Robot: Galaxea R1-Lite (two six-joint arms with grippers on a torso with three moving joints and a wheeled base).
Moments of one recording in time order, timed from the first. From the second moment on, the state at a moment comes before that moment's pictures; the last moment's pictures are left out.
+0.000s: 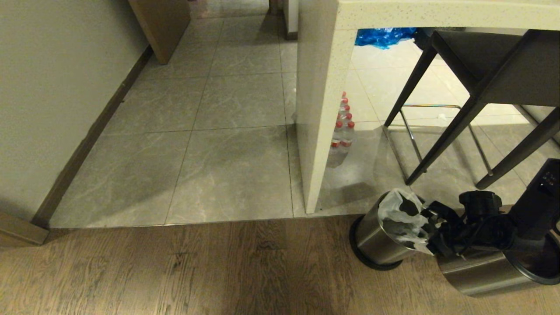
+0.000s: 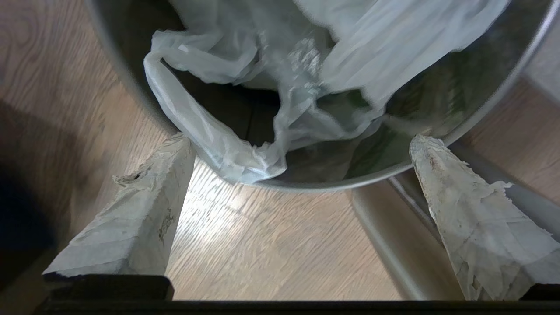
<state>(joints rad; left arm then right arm) 0.00 0.00 0.00 0.00 0.00 0.00 -0.23 2.36 -0.88 -0.61 0.24 -0.77</state>
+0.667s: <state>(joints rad) 0.00 0.00 0.00 0.00 0.00 0.00 -0.23 2.42 -0.92 -0.64 0.27 -0.76</state>
